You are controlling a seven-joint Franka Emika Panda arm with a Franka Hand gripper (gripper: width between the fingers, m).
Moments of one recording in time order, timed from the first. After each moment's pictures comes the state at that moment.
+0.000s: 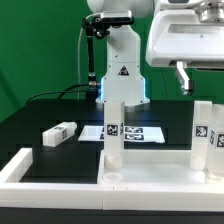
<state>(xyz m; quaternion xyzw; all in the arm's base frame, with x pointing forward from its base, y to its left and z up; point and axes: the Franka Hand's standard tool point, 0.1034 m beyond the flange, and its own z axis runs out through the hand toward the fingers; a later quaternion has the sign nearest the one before) 0.641 0.097 0.166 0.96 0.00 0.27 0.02</state>
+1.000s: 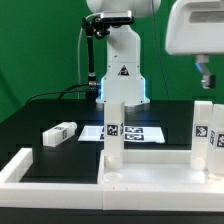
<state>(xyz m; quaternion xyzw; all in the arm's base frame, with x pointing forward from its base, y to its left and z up) 0.656 0.136 0.177 0.99 -0.06 0.08 -0.01</state>
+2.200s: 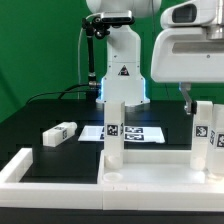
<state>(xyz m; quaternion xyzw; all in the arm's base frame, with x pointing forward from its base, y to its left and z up) 0.645 0.109 0.130 1.00 -0.06 0.06 0.00</state>
